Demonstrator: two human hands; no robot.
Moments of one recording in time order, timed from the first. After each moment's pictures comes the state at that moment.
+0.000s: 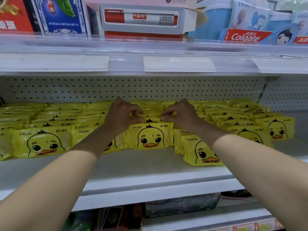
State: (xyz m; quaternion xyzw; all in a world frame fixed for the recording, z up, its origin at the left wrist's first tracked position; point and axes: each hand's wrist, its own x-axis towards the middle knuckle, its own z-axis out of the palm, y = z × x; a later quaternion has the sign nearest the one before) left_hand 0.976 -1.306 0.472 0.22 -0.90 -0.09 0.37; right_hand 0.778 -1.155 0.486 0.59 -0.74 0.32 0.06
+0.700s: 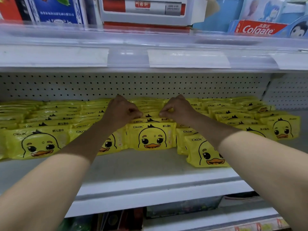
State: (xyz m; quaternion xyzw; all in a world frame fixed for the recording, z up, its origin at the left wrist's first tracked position) left_hand 0.968 -1.335 0.469 0.20 -0.92 -0.08 0.34; right_hand 0.771 -1.184 0.485 0.61 -0.74 0.28 0.04
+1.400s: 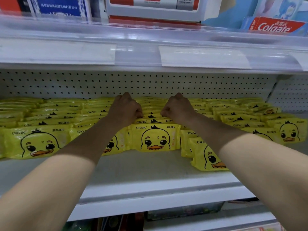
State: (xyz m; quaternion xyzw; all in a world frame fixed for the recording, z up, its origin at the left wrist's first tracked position) left_hand 0.955 -1.338 0.476 0.26 -0.94 0.07 0.23; right_hand 0.768 -1.217 0.480 0.57 -0.80 0.16 0.12
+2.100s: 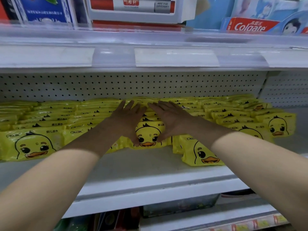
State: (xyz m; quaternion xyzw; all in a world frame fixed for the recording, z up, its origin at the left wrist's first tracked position) left_hand 0.948 -1.290 0.483 0.26 -0.95 0.16 -0.06; right_hand 0.788 -1.170 0.483 0.67 -0.74 0.00 0.05
